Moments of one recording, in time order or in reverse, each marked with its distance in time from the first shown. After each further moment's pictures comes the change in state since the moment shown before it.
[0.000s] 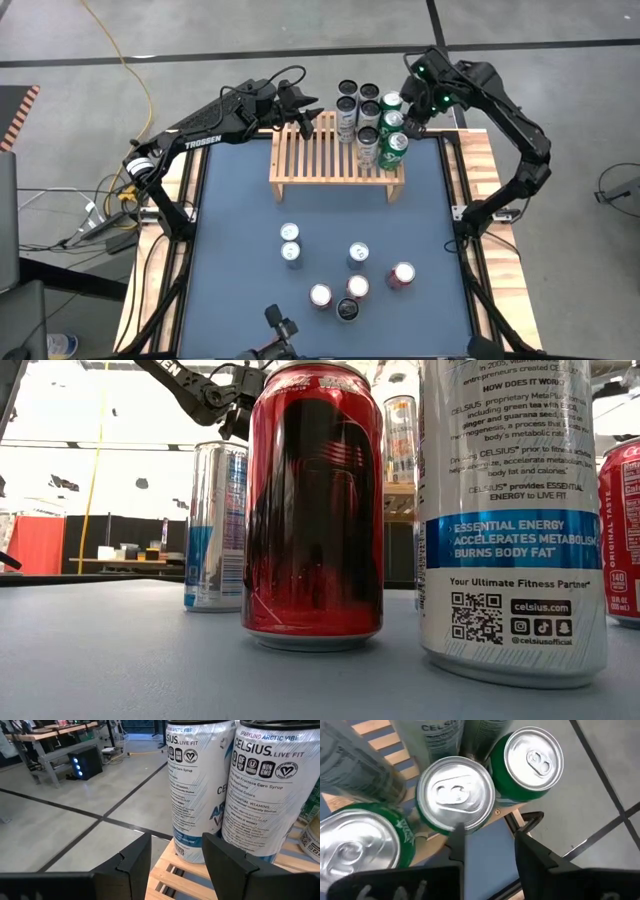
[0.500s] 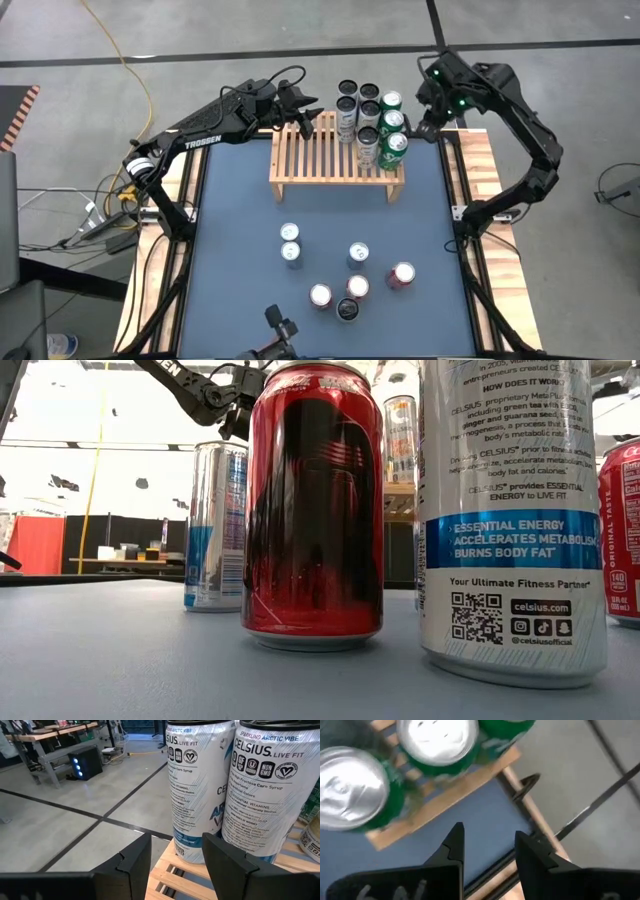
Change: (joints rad) left arm 0.000 0.000 0.000 0.001 0.000 0.001; right arm -0.017 -0.066 0.000 -0.161 0.045 0.110
